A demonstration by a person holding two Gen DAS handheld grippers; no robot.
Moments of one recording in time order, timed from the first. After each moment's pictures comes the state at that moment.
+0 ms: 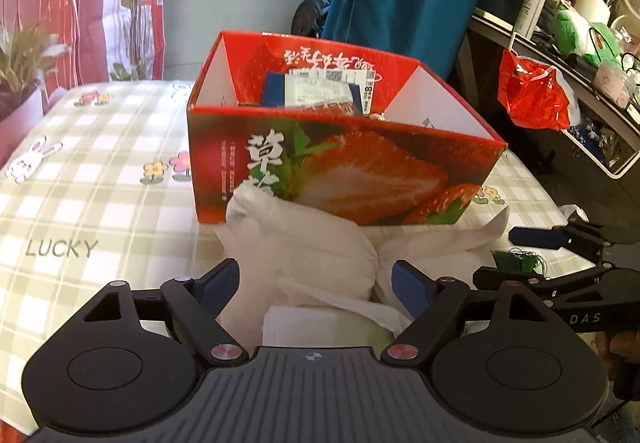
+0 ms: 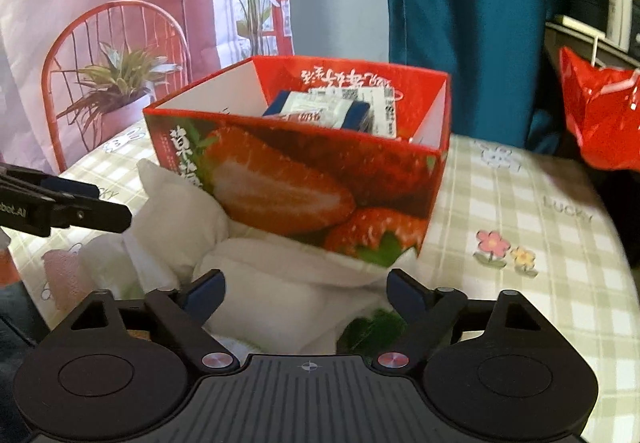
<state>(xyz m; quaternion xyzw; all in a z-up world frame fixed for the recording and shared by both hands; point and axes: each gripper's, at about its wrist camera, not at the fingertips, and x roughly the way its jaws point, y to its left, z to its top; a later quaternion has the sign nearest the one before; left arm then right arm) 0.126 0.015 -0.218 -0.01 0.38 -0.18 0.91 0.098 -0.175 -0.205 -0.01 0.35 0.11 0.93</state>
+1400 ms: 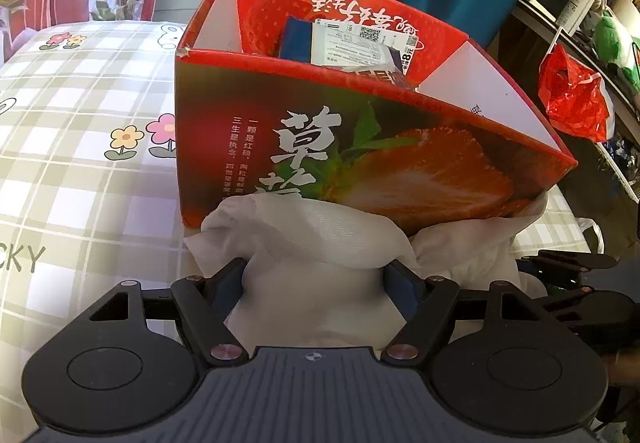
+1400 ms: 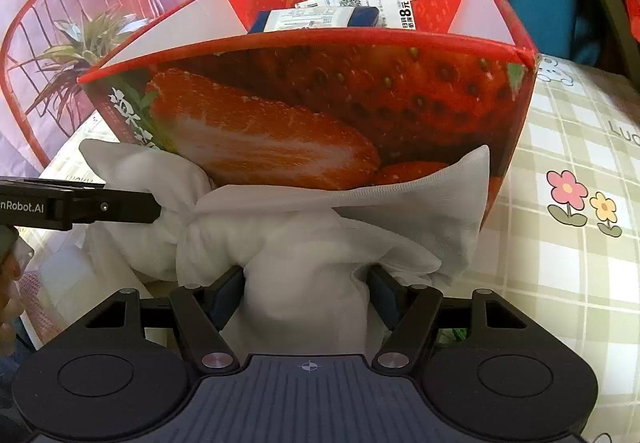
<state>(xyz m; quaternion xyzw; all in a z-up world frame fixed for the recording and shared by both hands) 0.215 0.017 -0.269 -0.05 0.45 -0.19 0.87 0.185 -0.169 -0.260 0.05 0.46 0.12 0.88</state>
